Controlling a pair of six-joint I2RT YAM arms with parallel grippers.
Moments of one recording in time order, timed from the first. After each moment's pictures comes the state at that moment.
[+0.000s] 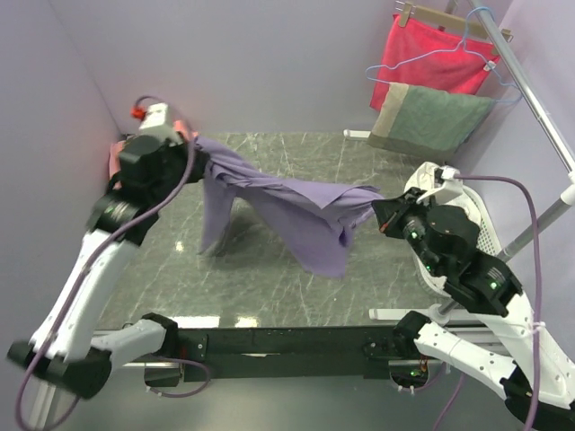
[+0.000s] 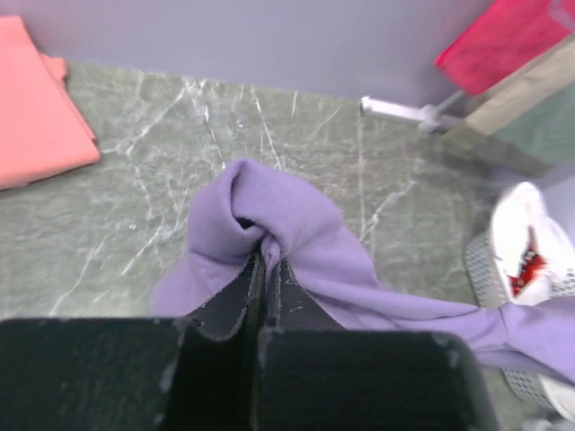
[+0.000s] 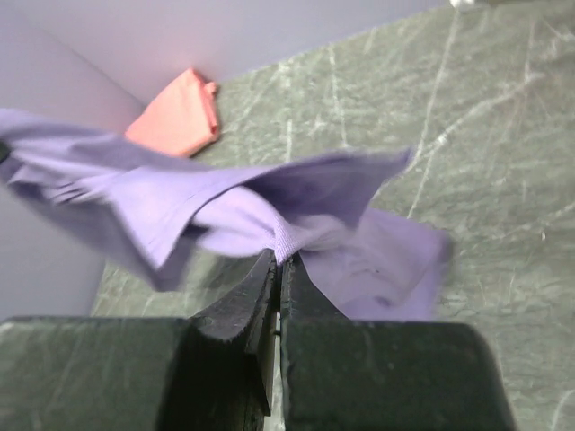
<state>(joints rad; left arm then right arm) -0.35 1.13 1.35 -0.47 -0.06 -0.43 0.73 0.72 1.14 -0.69 0.46 0.66</state>
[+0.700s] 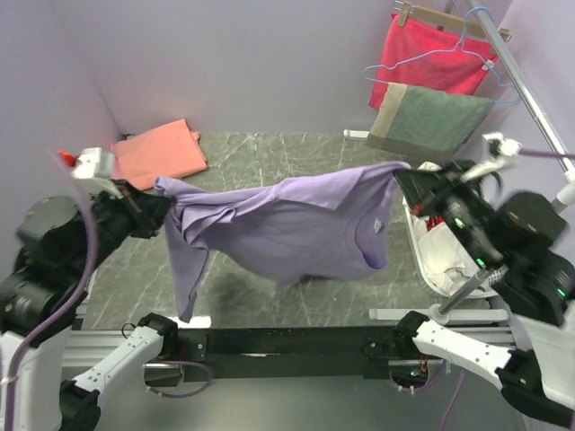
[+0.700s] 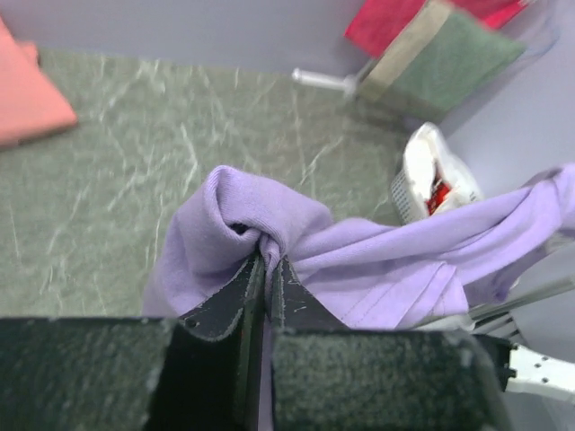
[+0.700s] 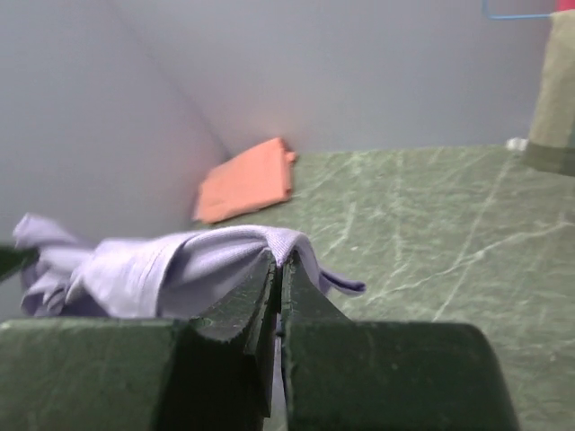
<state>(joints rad) -0.36 0.78 1.60 -0.98 0.07 -0.44 0.74 0.81 1.60 -0.77 0.32 0.44</state>
